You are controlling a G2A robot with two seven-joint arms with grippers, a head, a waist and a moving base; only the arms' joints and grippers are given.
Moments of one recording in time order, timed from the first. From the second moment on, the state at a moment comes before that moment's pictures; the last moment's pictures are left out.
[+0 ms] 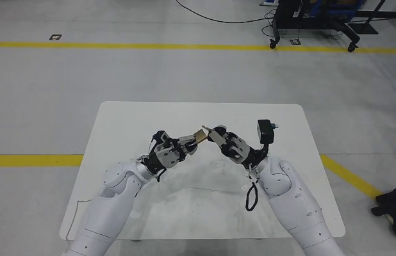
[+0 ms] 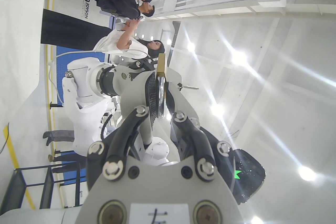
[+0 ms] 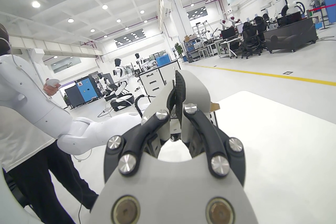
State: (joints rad) left arm 1.30 -1.23 -1.21 -1.53 -0.88 0.09 -0.89; right arm -1.31 -1.29 1.22 -1.51 -0.53 -0.97 0.04
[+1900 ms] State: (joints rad) left arm 1.31 -1.19 -1.24 -1.62 -0.73 0.02 -1.06; right arm -1.30 -1.25 1.19 -1.53 -0.20 -0.96 0.32
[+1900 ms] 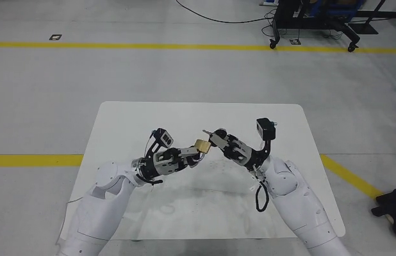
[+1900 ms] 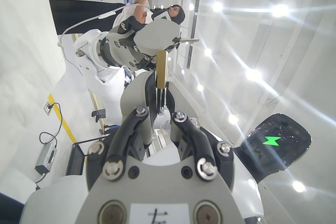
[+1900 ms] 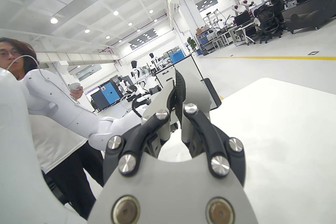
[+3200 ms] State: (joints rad) left arm 1.29 -1.19 -1.25 -1.50 -0.87 0.09 -1.03; right arm -1.38 -1.21 1.28 -1.66 -0.17 -0.97 0.31
